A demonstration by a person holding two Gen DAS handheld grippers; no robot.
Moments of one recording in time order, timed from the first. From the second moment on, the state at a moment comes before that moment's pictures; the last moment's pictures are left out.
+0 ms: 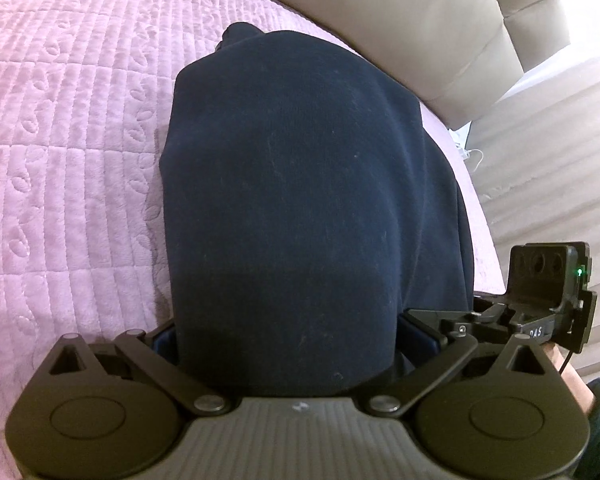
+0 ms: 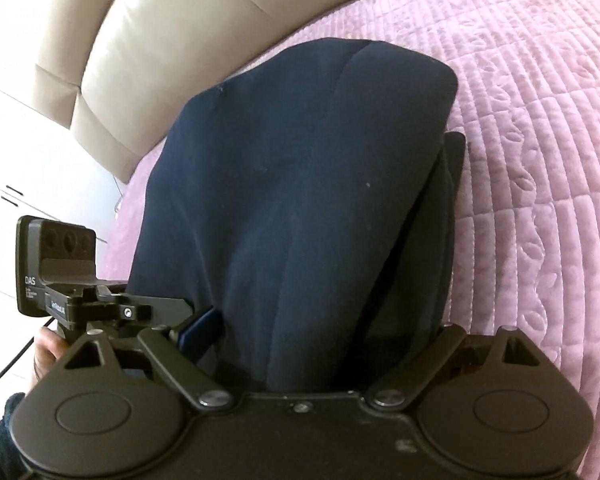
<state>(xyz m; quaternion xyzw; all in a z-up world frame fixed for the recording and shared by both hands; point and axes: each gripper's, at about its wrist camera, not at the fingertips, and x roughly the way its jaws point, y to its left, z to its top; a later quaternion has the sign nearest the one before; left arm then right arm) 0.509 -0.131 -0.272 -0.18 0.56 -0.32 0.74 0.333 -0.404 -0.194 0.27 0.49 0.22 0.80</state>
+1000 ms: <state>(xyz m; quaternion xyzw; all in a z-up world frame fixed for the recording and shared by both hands) 0.441 -0.101 -0.150 -0.18 0.48 -0.34 0.79 0.247 -0.337 -0.054 0.29 0.40 0.19 0.85</state>
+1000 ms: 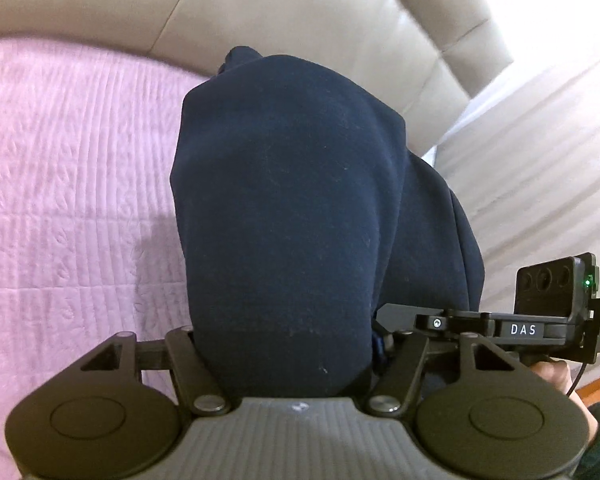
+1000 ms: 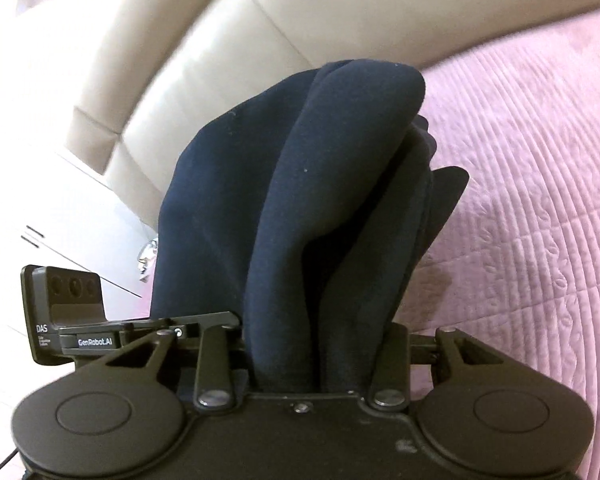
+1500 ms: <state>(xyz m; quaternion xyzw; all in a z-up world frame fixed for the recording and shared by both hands) 0.237 -0.013 -0.022 -0.15 0.42 -0.31 0.84 0.096 -0.236 0.013 0.25 0.37 0.25 0.86</state>
